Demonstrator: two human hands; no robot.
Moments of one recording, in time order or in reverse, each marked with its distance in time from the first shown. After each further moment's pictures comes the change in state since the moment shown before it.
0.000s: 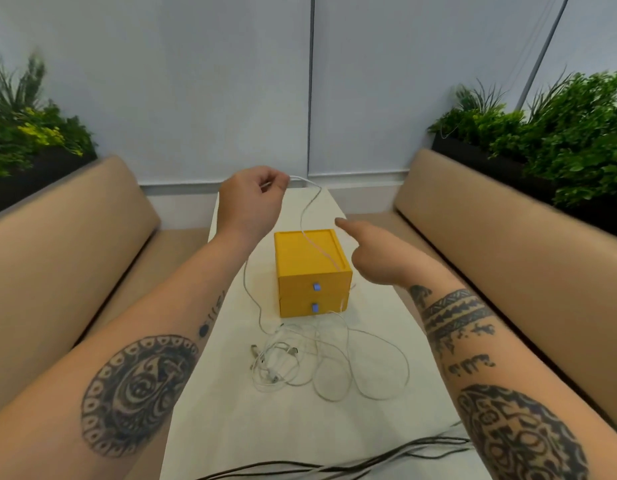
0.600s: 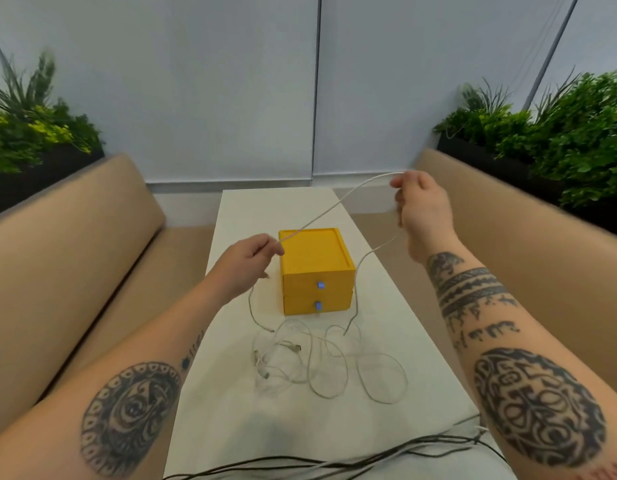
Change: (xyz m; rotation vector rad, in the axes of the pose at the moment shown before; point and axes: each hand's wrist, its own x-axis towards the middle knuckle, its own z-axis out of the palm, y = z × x) left_hand -0.056 -0.078 -0.011 -0.060 -0.503 -0.176; right_hand 0.025 0.017 -0.026 0.870 0.691 0.067
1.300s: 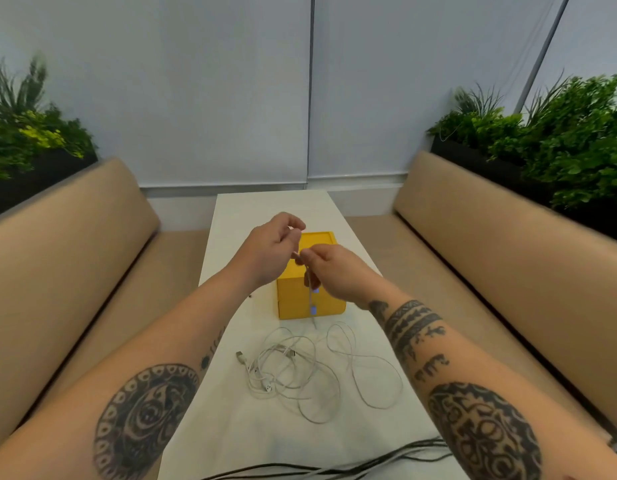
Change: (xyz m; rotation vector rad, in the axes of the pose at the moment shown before) left_hand 0.018 0.050 0.023 0.013 0.049 0.112; right_hand -0.057 0.033 0.053 -0.520 -0.703 0.052
